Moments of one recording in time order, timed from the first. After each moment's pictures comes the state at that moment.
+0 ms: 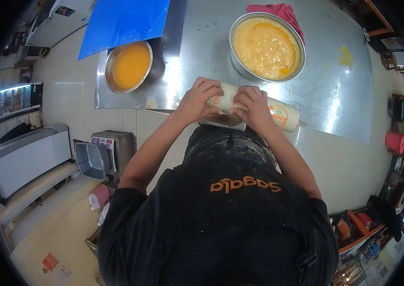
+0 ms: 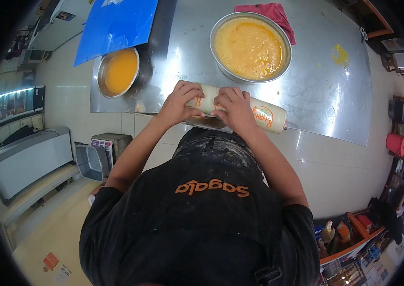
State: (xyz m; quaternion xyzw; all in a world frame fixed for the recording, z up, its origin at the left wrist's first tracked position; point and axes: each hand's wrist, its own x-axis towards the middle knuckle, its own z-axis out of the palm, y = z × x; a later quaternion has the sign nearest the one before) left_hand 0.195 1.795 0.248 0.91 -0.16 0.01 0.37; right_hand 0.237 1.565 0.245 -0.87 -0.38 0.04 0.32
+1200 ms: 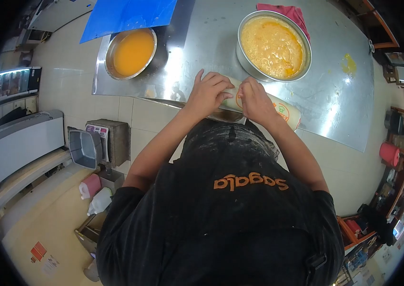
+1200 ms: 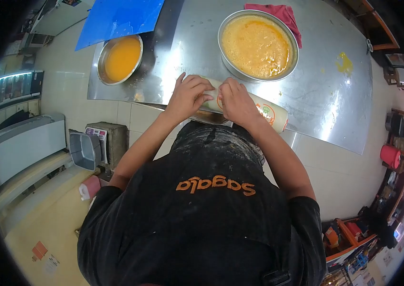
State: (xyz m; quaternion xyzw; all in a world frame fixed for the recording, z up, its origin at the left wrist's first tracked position) left_hand 0.190 1.768 0.244 0.93 -0.09 0.09 0.34; right_hand 0.258 1.572 0.235 -0.83 -0.45 0.04 0.32
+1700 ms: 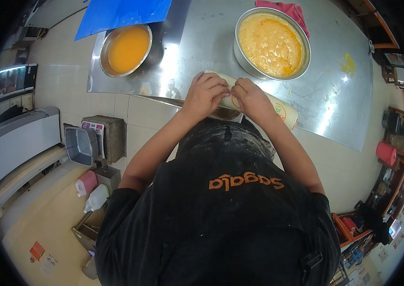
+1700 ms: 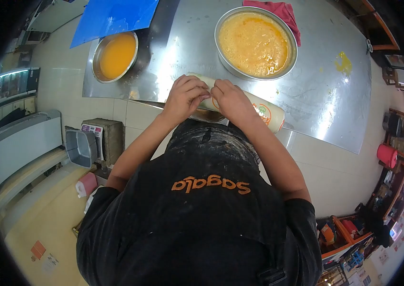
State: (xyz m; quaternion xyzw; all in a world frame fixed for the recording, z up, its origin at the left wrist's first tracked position) left_hand 0.187 1.766 0.234 0.91 -0.14 0.15 0.37; right_hand 0.258 1.574 0.253 -0.83 -0.49 0.05 0.25
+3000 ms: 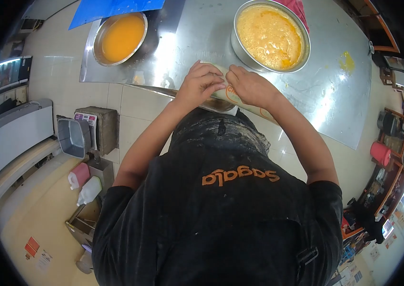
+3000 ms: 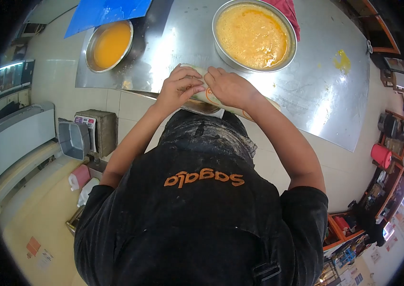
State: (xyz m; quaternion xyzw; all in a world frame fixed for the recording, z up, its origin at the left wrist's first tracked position) left_hand 0.183 1.767 0.224 0.87 -0.09 0.13 0.47; right_hand 0.289 1.575 0.260 -0.77 -0.61 0.15 0.09
